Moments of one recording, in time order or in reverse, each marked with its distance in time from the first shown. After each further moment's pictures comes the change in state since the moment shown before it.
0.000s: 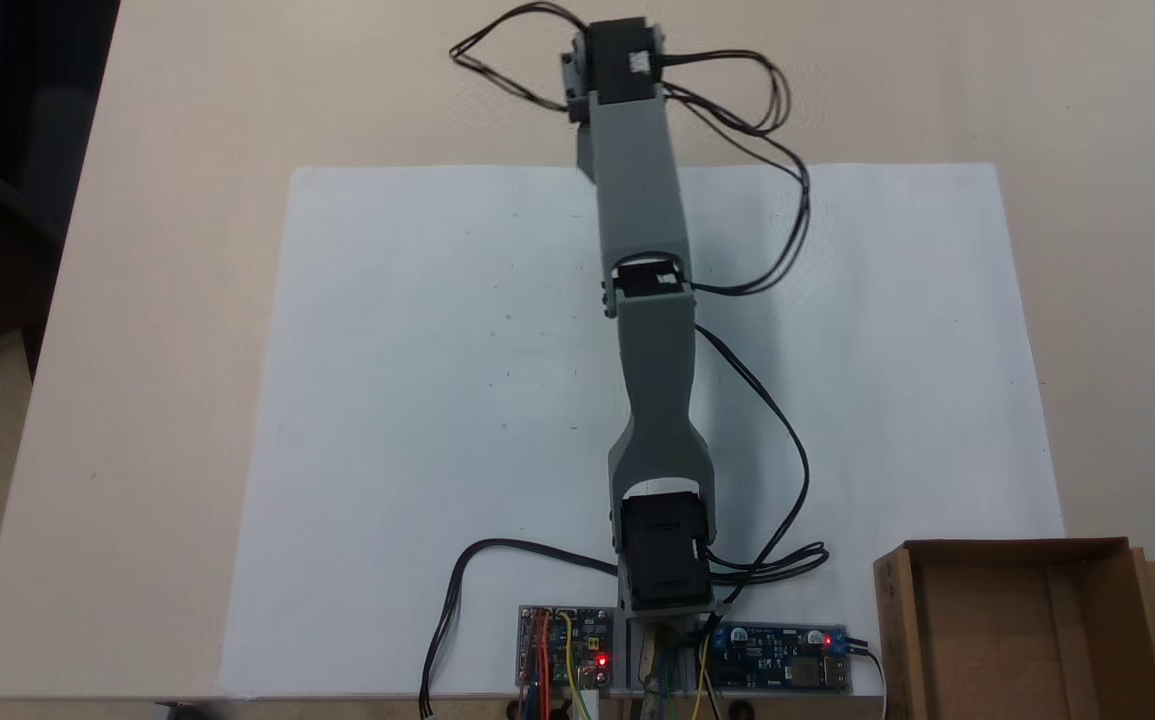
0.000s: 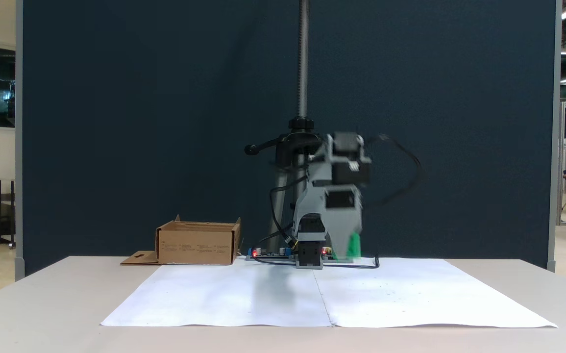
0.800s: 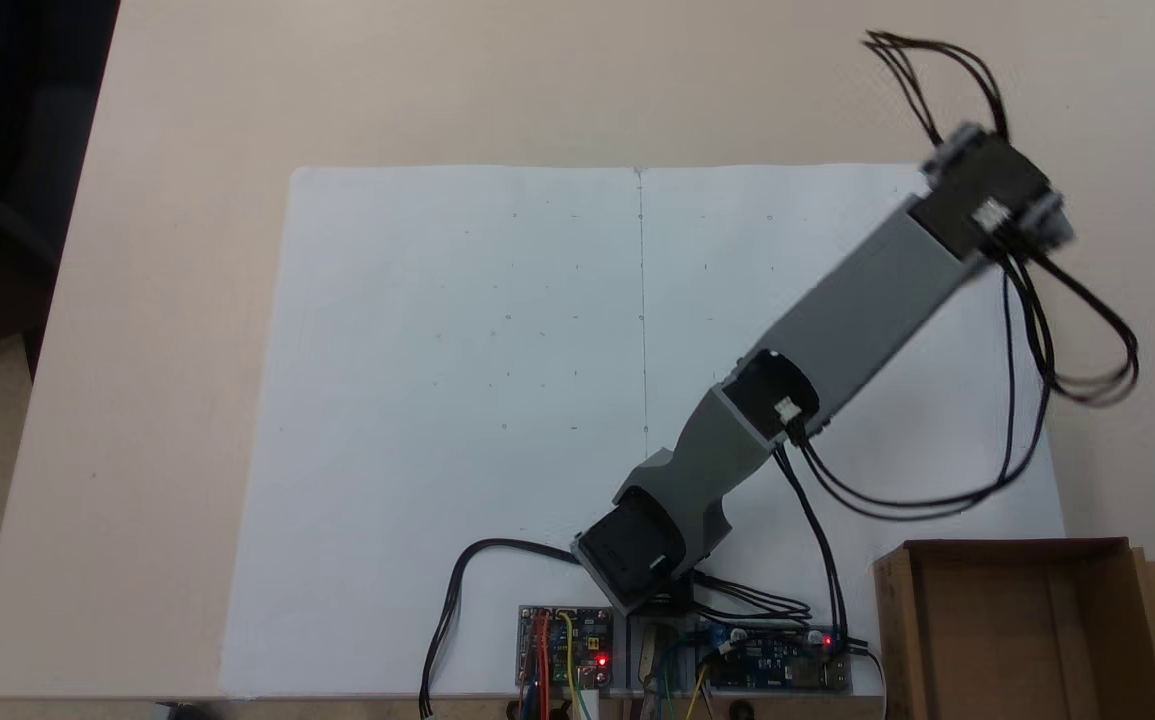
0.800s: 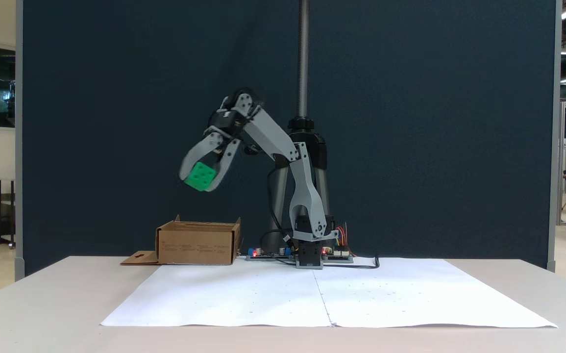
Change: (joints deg) arm 57.3 22.5 6.6 0.9 -9.1
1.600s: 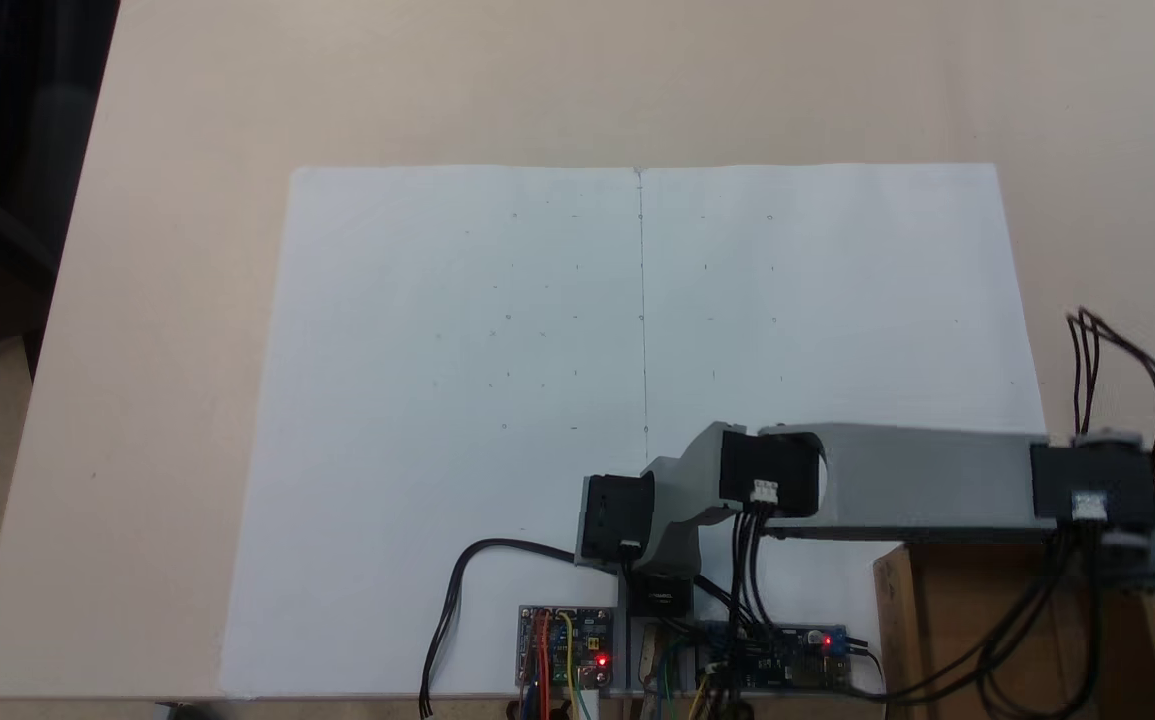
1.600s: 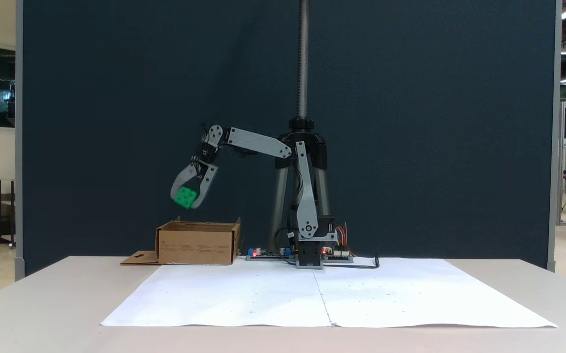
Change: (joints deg) arm 43.9 7.3 28.7 -21.8 -24.8
